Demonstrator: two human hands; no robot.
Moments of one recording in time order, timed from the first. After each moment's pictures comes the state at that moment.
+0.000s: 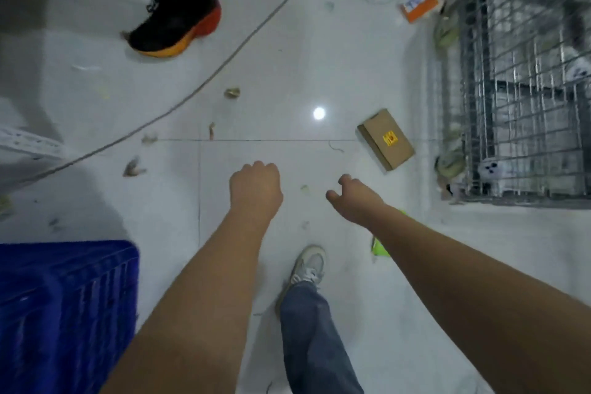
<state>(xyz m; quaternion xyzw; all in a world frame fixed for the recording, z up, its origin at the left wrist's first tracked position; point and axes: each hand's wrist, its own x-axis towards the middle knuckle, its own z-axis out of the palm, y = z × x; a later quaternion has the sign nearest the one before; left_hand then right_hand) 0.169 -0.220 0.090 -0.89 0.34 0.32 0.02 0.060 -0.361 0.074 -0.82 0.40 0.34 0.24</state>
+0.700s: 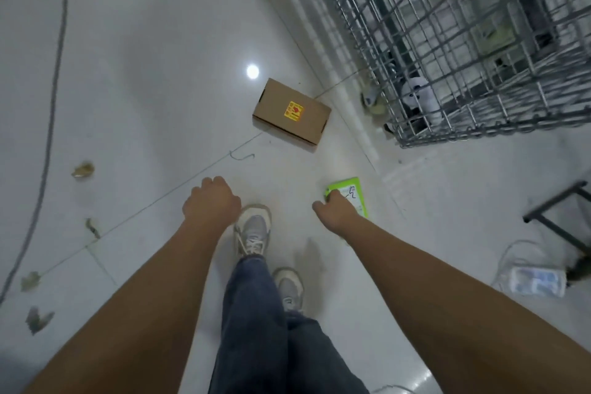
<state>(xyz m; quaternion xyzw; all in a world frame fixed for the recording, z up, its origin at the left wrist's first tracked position) 0.140 -0.474 -0.029 -0.81 0.37 0.43 0.14 -0.059 -0.540 -0.039 -0.52 0.68 0.24 0.45</state>
